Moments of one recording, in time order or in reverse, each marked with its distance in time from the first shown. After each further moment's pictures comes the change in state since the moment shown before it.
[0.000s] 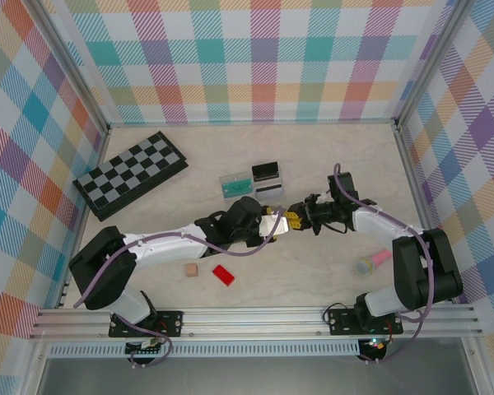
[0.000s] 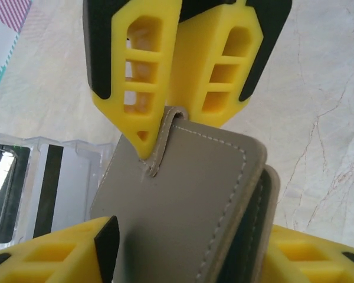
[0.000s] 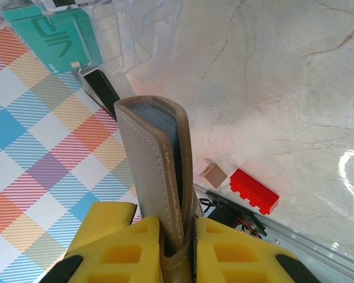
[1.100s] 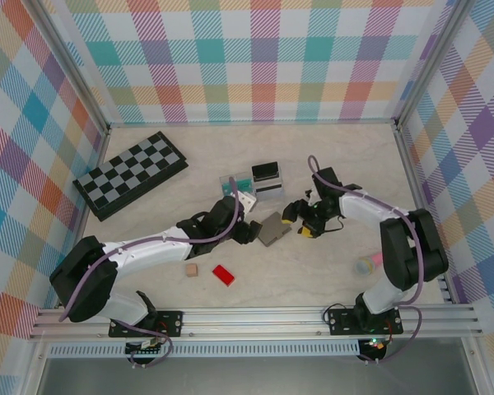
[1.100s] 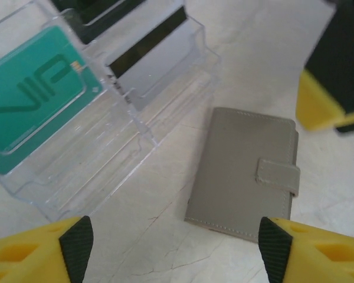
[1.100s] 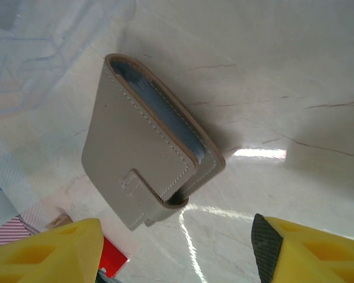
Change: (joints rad) left arm 0.094 -0.130 -0.106 -0.085 -0.175 -0.801; right arm 0.085 0.172 0.180 -0.333 0.386 -0.601
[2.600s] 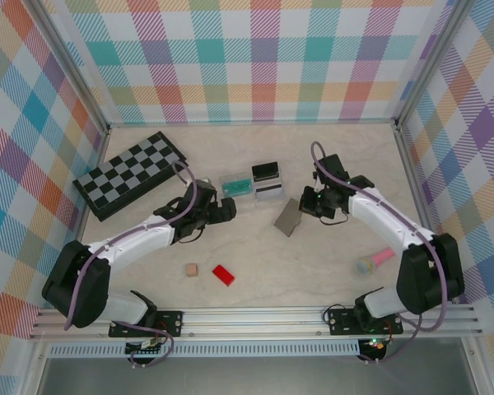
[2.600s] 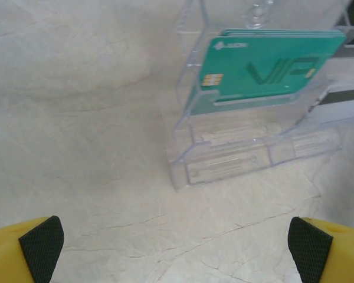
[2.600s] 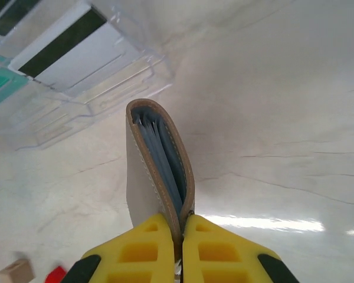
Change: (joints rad) left arm 0.290 -0.045 0.006 -0.192 0.087 -0.473; right arm 0.044 -0.214 0.158 -0.223 0.387 -0.131
